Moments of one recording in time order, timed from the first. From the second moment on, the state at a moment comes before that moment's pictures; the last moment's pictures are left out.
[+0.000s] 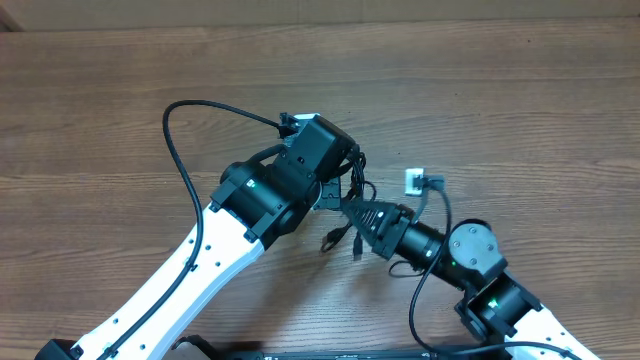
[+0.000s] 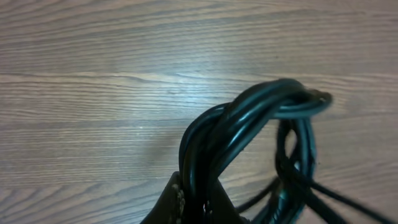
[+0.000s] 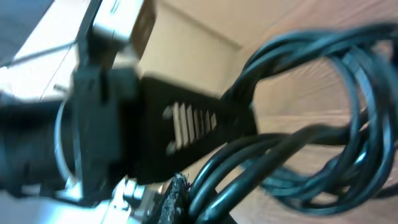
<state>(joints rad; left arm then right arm) -0.72 1.43 1.42 -1.05 -0.19 -0.68 0.66 0.87 0.42 0.40 -0.32 1.09</state>
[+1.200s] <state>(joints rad) -0.69 1.44 1.42 -0.83 0.47 -0.18 0.57 1.02 0.41 0.40 -0.11 1.12</state>
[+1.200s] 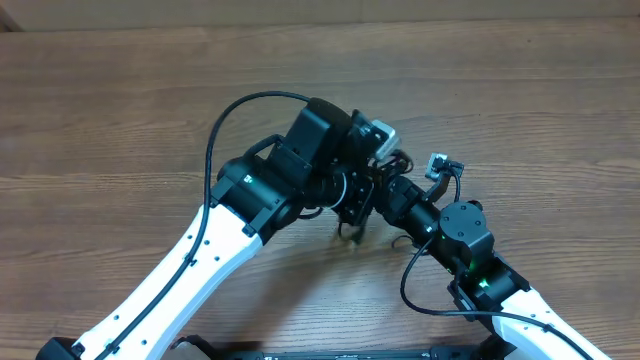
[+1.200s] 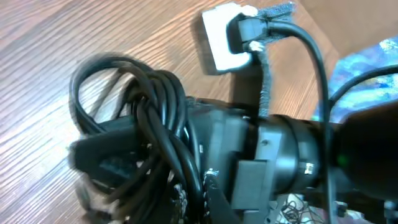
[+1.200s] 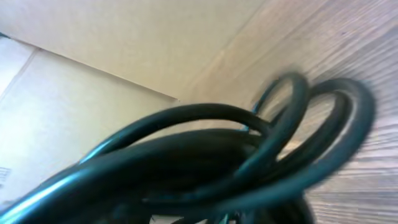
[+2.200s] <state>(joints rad) -0.51 1.44 1.42 -0.98 0.36 0.07 0.58 1.03 0.42 0.08 -0.43 0.99</state>
